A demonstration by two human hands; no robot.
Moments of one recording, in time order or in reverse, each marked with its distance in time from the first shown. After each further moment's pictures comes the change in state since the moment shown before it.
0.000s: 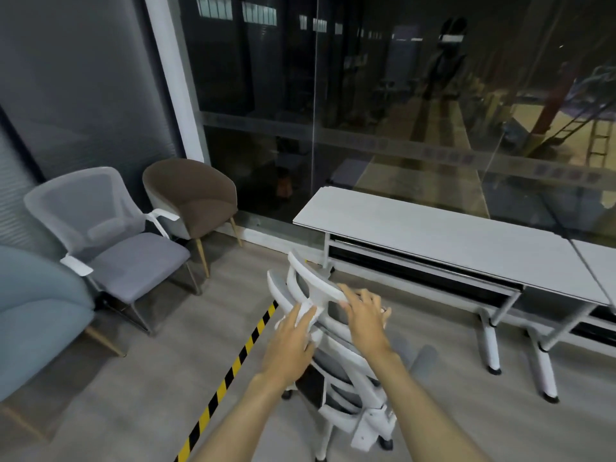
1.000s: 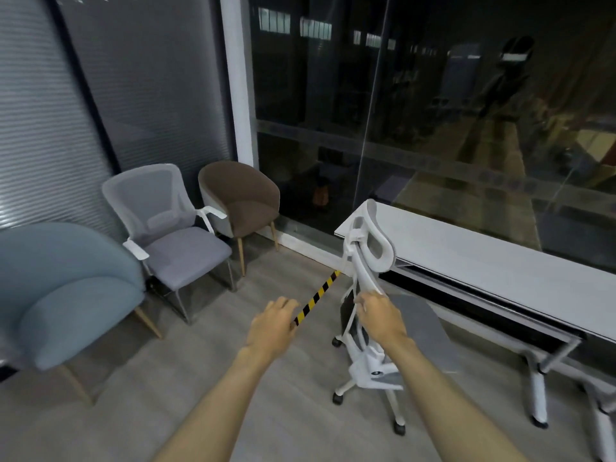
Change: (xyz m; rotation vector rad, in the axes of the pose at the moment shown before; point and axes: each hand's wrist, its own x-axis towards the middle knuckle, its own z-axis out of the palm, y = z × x) left_hand 0.002 -0.081 -0.097 0.247 0.095 -0.169; right_hand 0.053 -0.069 0.004 -0.077 -0.044 -0.244
